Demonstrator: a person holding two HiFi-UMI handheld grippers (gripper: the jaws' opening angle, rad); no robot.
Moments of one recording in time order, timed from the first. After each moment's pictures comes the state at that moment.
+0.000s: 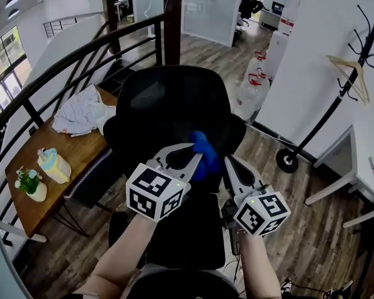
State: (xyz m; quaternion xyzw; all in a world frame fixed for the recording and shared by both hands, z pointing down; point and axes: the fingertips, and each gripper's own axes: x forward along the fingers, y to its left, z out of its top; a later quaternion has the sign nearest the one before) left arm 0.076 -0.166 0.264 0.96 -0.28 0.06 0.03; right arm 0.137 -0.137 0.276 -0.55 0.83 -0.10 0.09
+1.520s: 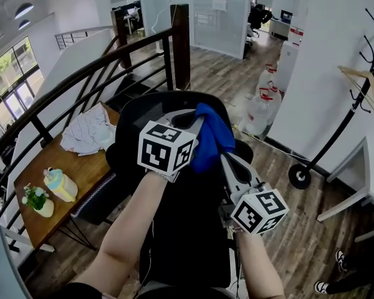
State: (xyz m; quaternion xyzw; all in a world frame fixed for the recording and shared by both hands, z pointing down) left arm 0.105 -0.327 0.205 0.93 -0.36 0.09 -0.01; right arm 0.142 -0.222 0.248 -0.51 0.84 -0.09 0.14
